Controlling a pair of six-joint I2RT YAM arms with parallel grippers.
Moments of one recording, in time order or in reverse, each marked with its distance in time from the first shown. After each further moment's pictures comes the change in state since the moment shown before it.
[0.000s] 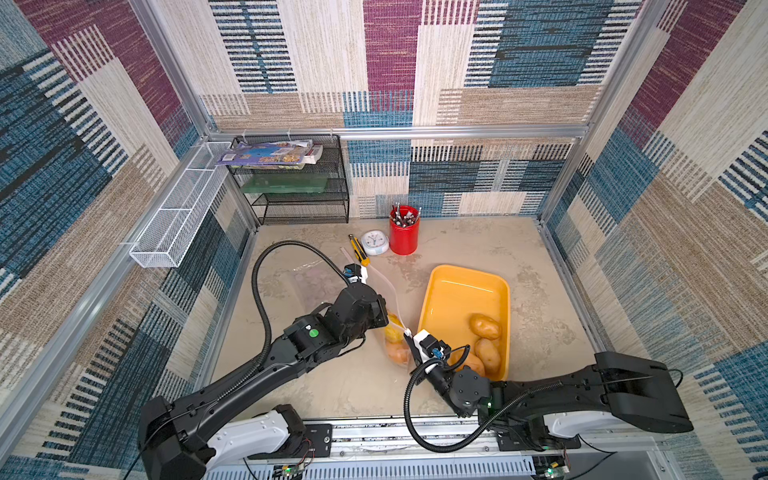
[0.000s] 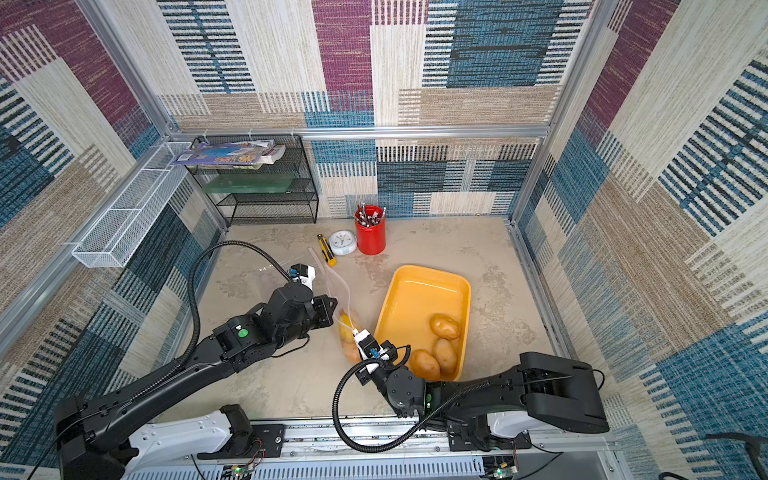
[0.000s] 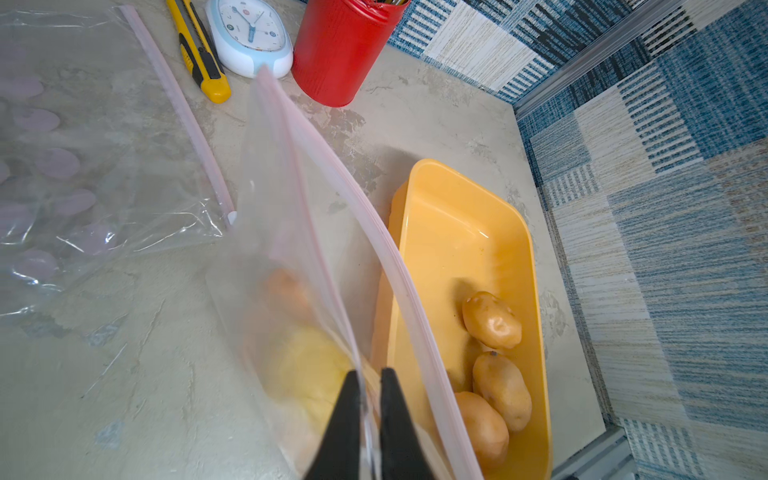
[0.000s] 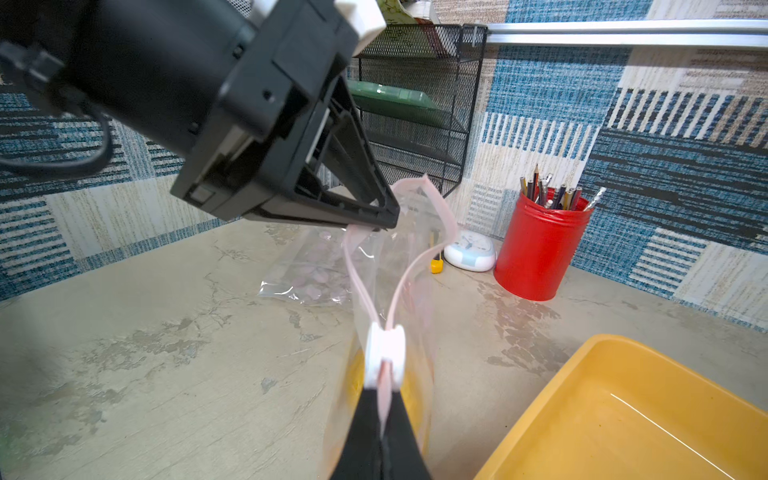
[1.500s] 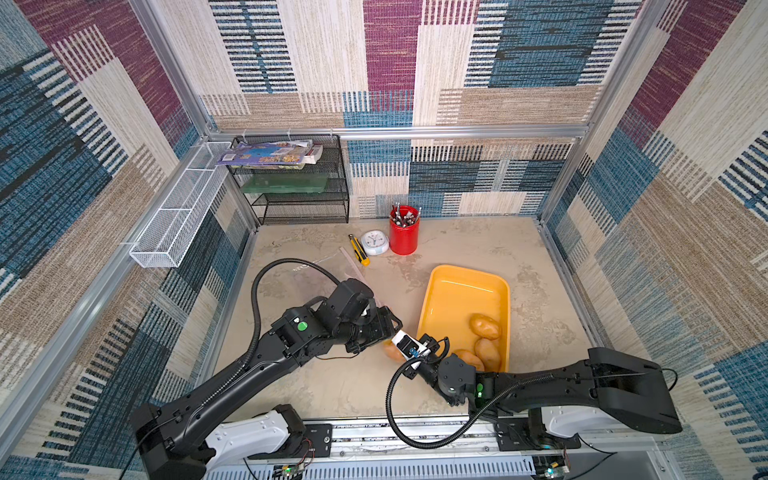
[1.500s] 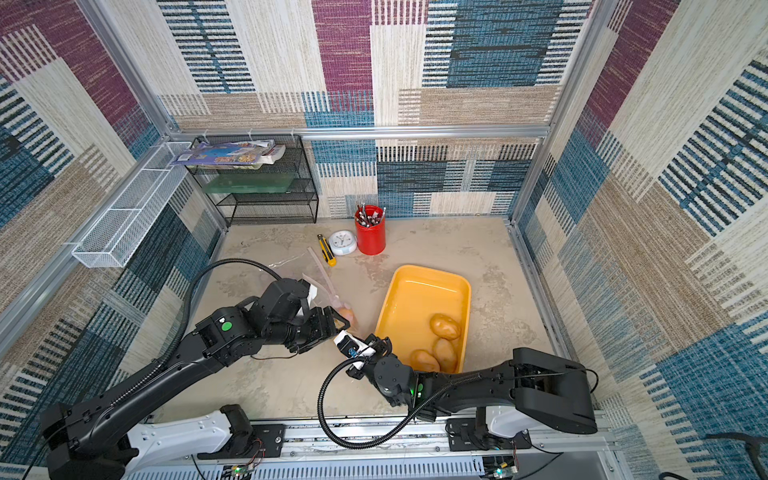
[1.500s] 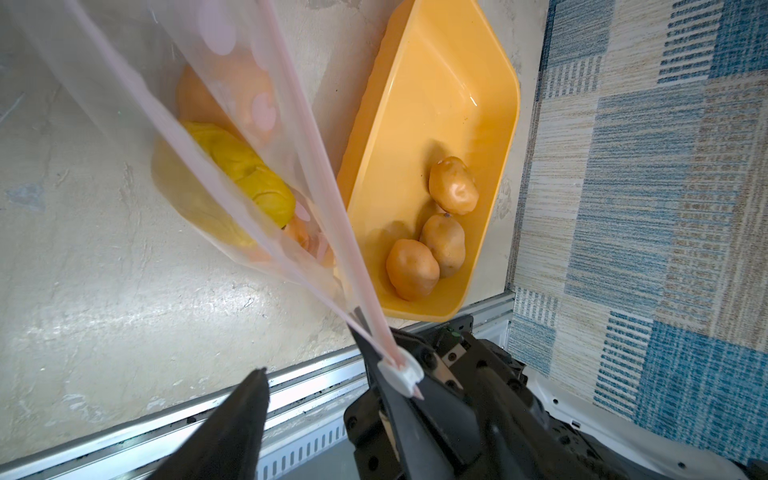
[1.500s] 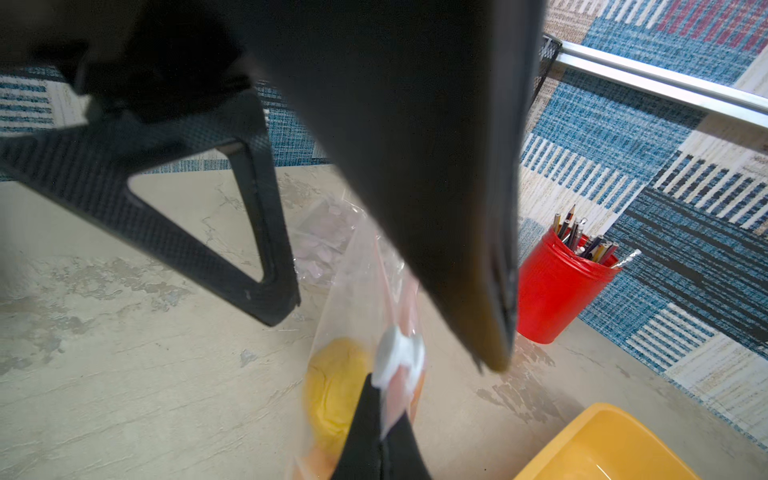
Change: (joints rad) left arm 0.001 0.017 0.149 -0.340 0.394 -0.254; right arm -0.079 0.062 0.088 -0.109 -0.172 -0.205
